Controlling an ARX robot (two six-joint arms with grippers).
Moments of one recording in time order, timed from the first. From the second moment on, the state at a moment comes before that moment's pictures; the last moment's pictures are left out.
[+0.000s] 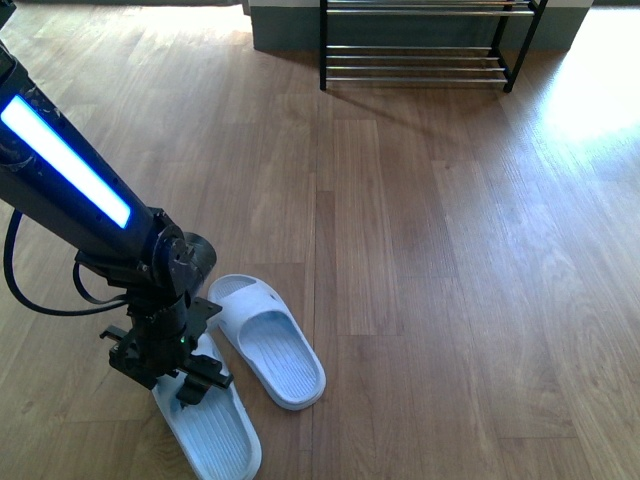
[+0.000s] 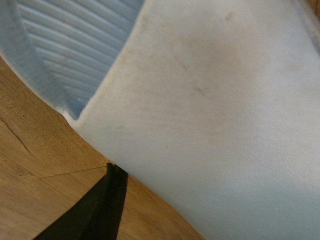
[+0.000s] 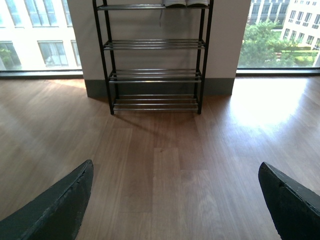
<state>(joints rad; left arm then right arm) -0.19 3.00 1.73 -0.44 -0.10 0.17 0.00 0.00 0.02 0.00 0.00 0.00</state>
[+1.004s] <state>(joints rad) 0.09 1.88 0.83 0.26 -0.50 0.28 0.00 0.00 0.02 0.00 0.00 0.00</state>
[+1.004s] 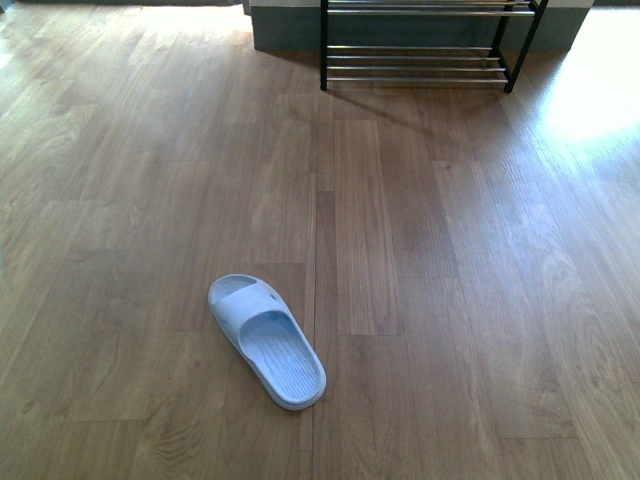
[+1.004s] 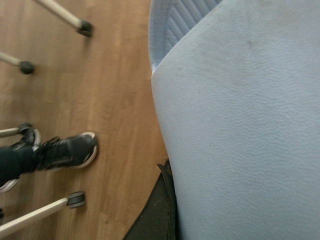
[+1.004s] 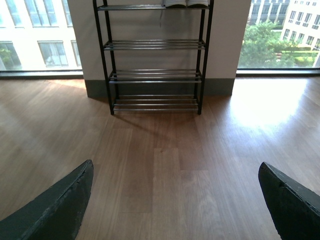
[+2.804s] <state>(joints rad) 0.01 1.22 0.29 0.55 -0.84 0.27 -0.06 0.08 0.02 0.03 -0.33 -0.02</state>
